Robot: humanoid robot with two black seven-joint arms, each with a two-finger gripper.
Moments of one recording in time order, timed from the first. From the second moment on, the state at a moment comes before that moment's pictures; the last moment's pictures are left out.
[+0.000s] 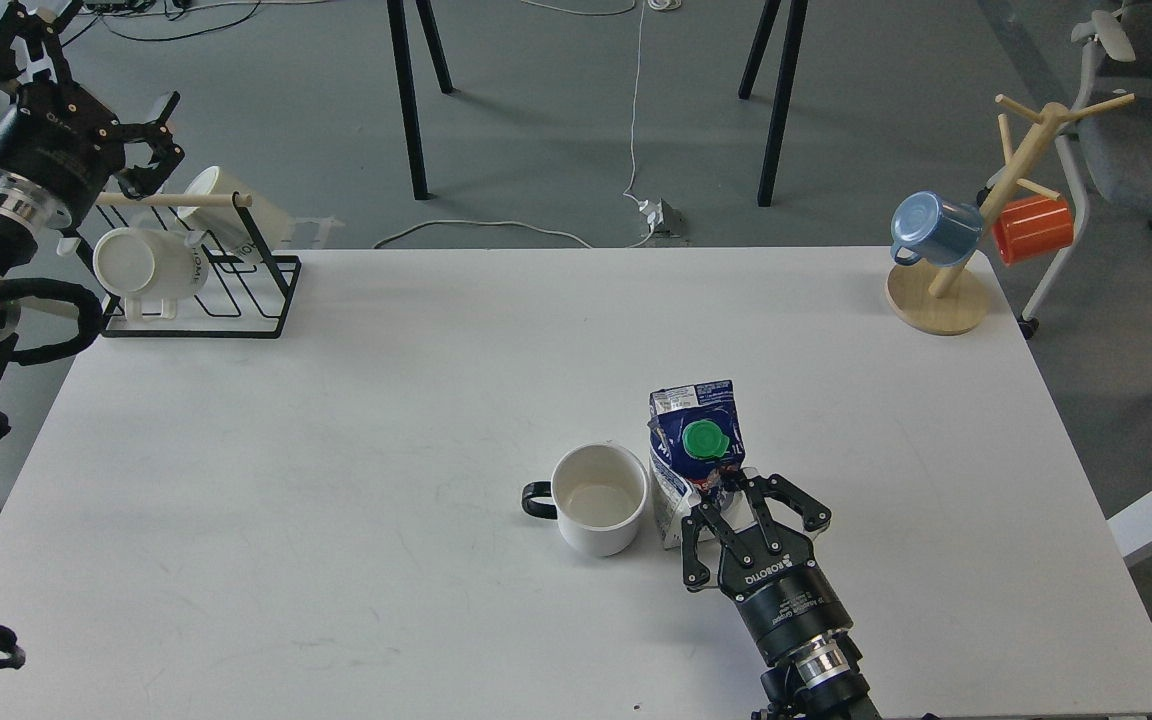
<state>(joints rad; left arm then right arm) -0.79 0.50 -0.96 -0.58 0.13 -0.49 -0.16 -0.16 -0.01 0.91 1.28 -0.06 0.49 0.30</state>
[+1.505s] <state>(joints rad) -0.78 0.46 -0.99 -0.58 0.03 -0.49 -0.16 -0.14 -0.37 1.27 1.36 0.02 0.49 0.30</state>
